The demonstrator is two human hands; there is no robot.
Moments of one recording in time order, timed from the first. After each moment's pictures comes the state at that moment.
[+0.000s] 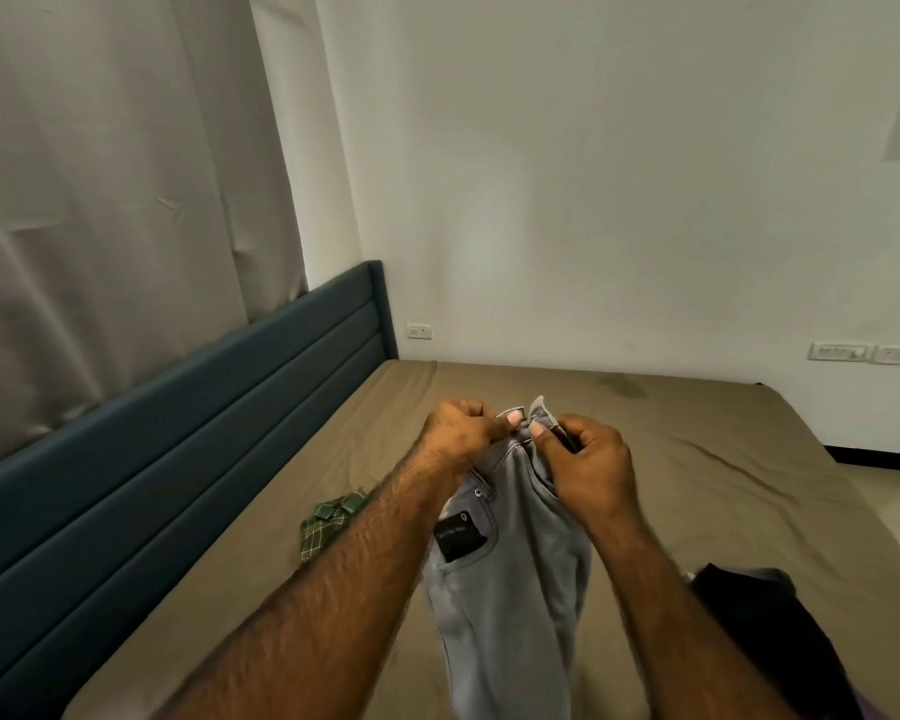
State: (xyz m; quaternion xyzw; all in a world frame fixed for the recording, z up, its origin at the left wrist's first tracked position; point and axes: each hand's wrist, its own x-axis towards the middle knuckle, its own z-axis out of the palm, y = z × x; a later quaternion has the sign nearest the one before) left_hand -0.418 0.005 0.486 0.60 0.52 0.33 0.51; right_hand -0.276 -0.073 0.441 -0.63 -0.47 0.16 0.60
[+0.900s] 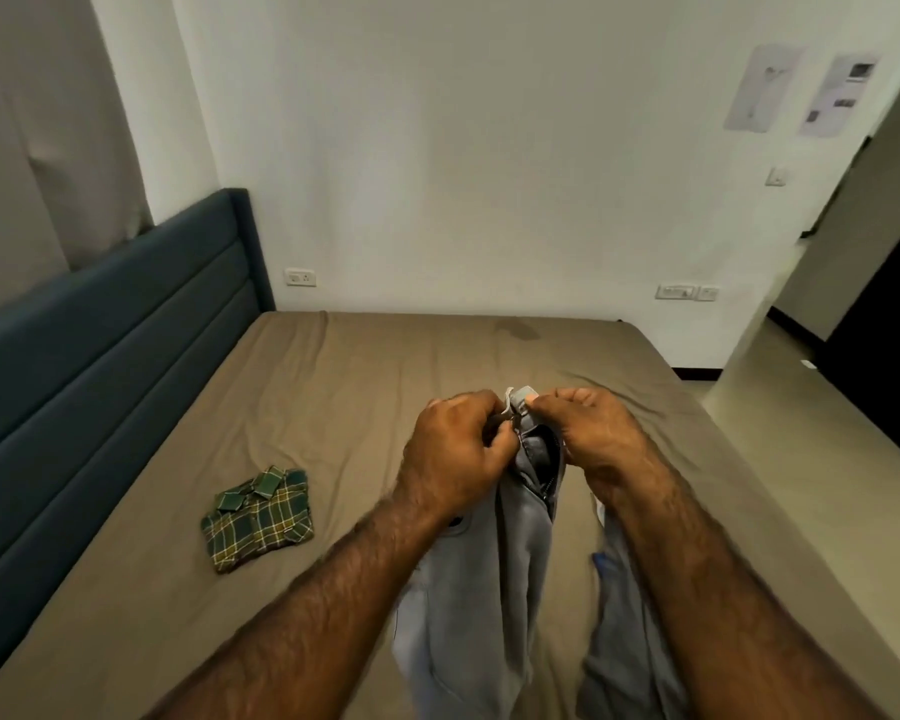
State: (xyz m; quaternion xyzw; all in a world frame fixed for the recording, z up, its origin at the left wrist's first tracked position) left_hand -0.505 0.075 0.426 0.85 0.27 0.41 0.20; right_hand -0.360 -0.012 0.466 -0.69 -0.32 0.33 0.56
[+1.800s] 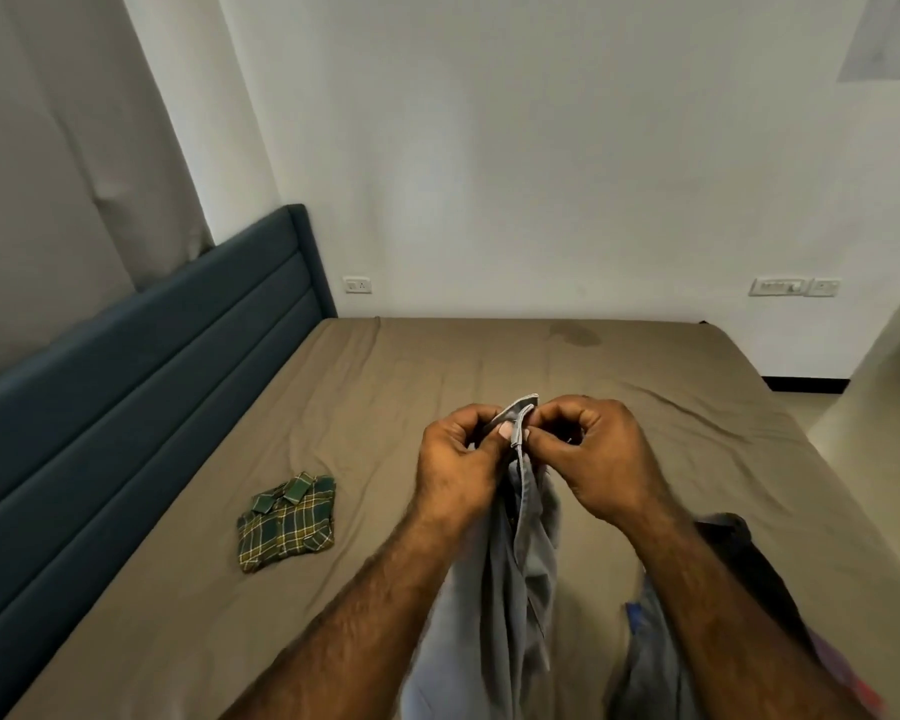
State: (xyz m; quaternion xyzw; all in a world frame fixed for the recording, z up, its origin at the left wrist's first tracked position) left_hand -0.367 0.056 0.417 0.60 0.34 0.46 0.56; right_hand -0.231 -0.017 0.450 -0.65 -0.51 0.21 0.52
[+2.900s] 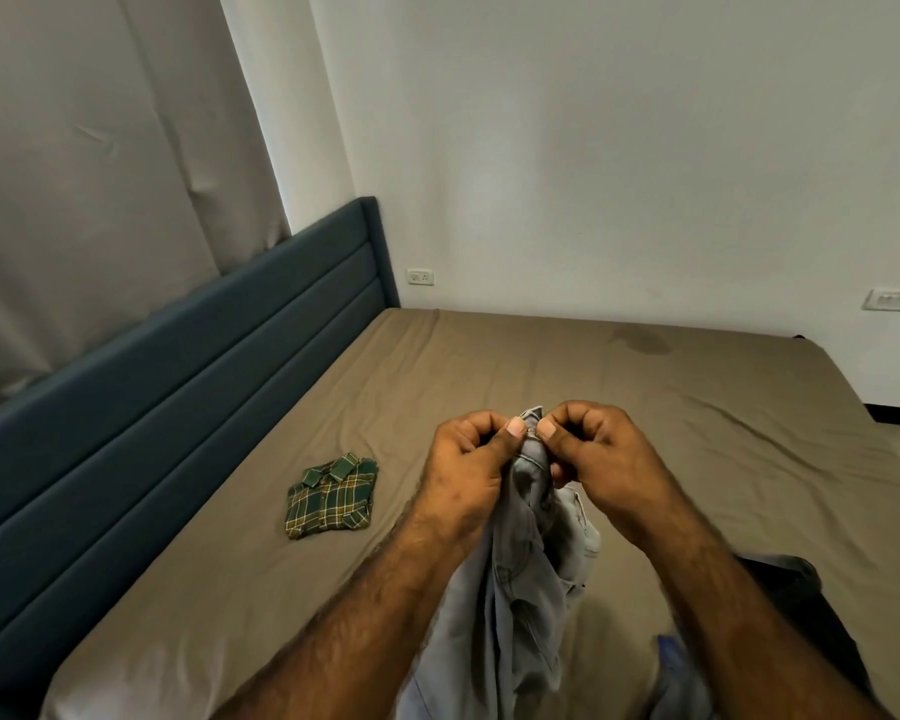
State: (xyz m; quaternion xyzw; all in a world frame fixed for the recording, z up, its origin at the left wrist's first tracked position) left_hand -0.341 0.039 0.430 0.53 0.36 0.46 0.61; right_hand -0.185 0.007 0.438 -0.56 -0.52 0.39 0.52
